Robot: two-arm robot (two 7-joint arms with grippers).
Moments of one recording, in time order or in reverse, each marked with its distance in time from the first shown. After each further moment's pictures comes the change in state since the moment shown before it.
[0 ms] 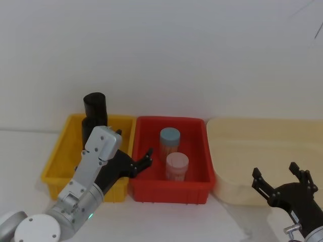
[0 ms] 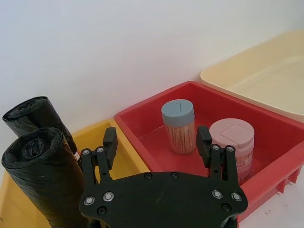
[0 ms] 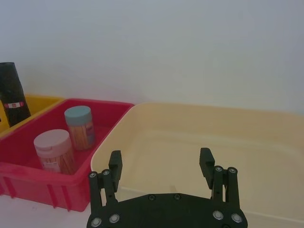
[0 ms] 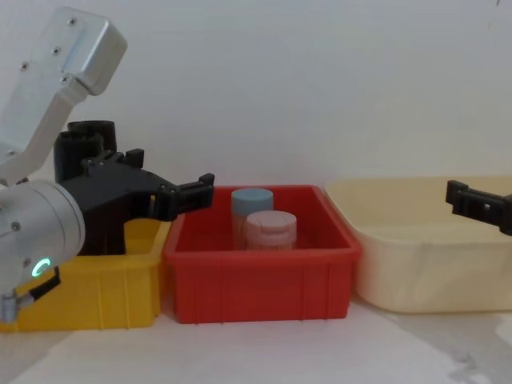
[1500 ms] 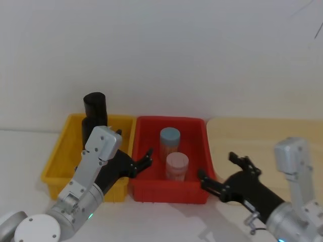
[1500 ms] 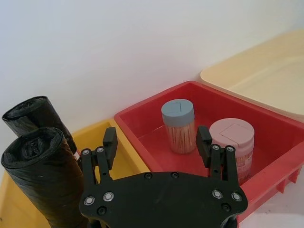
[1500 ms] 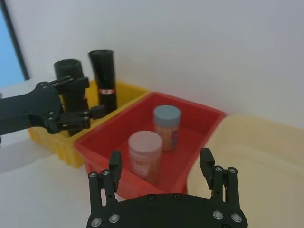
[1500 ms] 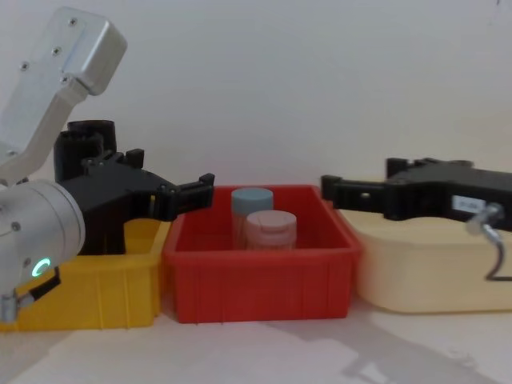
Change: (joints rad) left arm 0.000 0.000 0.000 0.000 0.000 0.000 0.000; right arm 0.163 0.027 -0.137 0.007 0.020 0.162 0.228
